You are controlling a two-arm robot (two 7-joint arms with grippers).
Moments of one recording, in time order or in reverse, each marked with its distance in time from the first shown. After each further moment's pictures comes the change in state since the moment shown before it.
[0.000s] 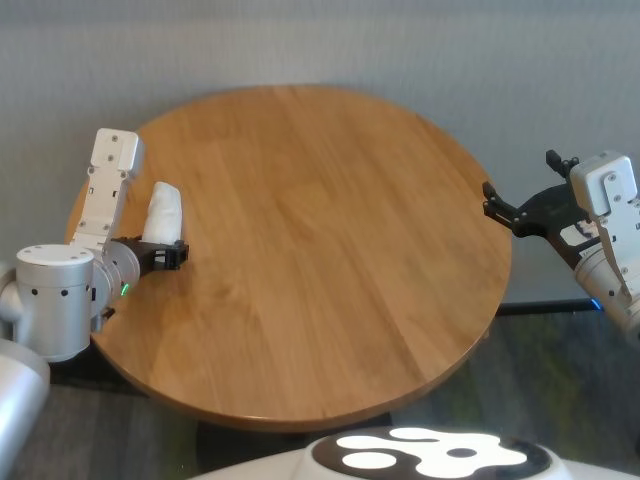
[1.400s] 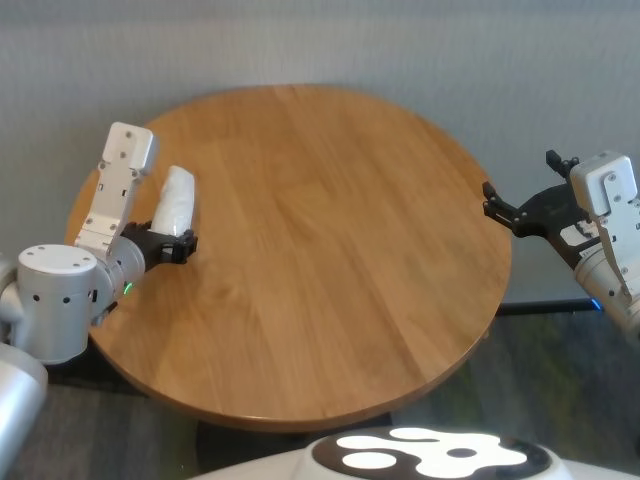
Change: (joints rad) left arm 0.009 0.029 0.034 -0.037 0.080 -0.077 -0.060; right arm 0.000 0.000 0.000 0.000 0.000 0.000 0.000
